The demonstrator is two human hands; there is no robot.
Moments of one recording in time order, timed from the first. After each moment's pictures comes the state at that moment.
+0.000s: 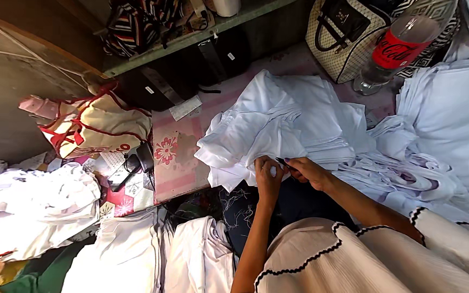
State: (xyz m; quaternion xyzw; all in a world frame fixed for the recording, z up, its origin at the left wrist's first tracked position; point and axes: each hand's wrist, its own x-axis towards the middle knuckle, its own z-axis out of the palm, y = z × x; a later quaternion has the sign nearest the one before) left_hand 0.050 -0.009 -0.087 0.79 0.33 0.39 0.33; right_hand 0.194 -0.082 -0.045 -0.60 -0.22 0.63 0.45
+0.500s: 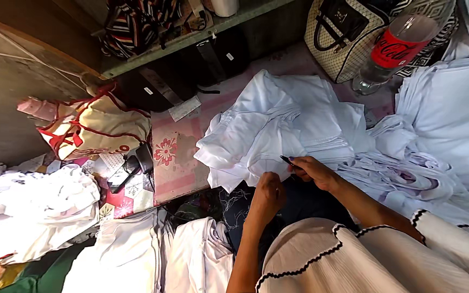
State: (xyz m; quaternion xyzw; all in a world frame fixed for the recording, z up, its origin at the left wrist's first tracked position) left_hand 0.000 -0.021 -0.053 0.89 0.21 0.16 0.37; right_hand 0.203 -0.090 -0.045 -0.60 -0.20 0.61 0.47
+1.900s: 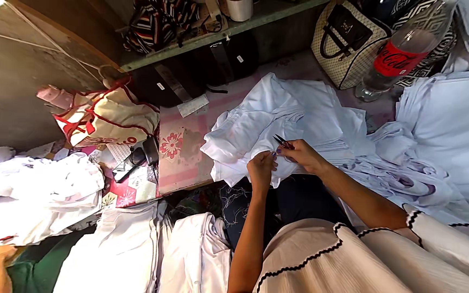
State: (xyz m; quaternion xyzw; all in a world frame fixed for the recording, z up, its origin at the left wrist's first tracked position) left_hand 0.046 0.008 -0.040 0.64 0.42 0.33 0.56; right_hand 0.205 -0.045 -0.038 -0.62 -0.37 0.49 0.49
